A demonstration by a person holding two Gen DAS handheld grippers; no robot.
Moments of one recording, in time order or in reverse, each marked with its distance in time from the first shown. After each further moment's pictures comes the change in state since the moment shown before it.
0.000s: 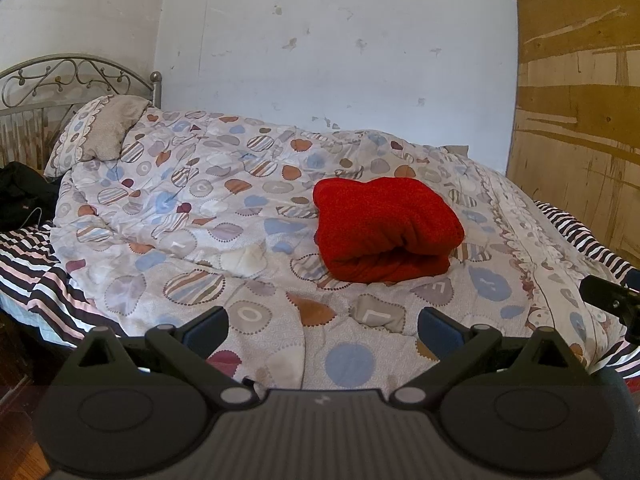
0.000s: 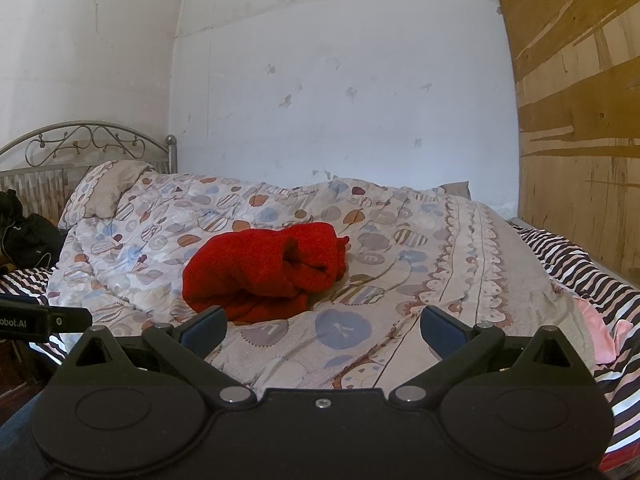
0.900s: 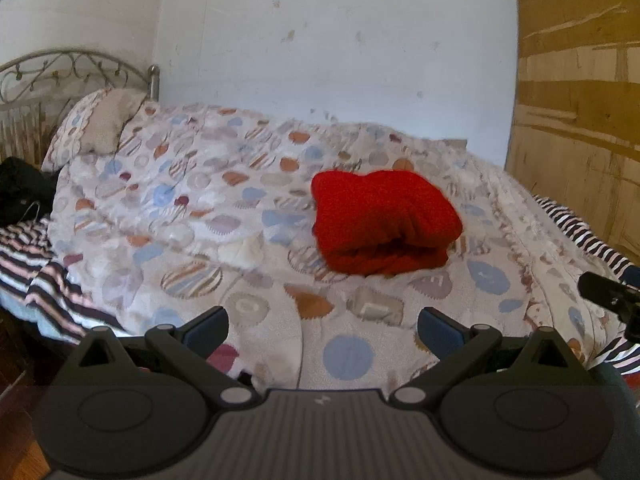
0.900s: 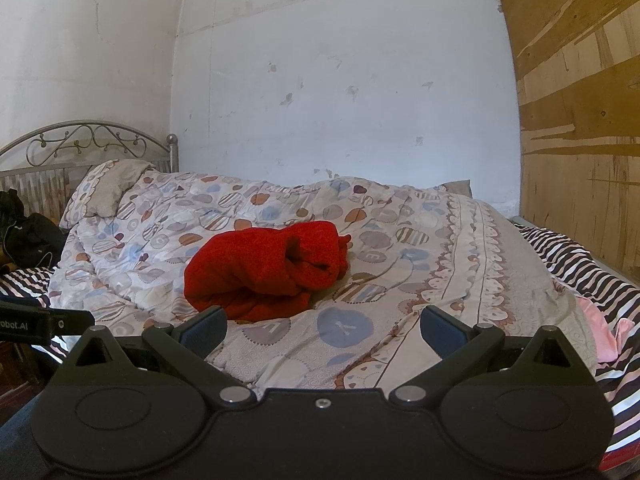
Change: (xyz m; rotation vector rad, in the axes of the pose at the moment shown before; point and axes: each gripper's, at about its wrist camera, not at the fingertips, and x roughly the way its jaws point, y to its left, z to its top) left arm 0.000 0.002 -0.002 -0.008 0.038 0.006; right arm 0.000 0.000 0.000 0.000 0.002 0.001
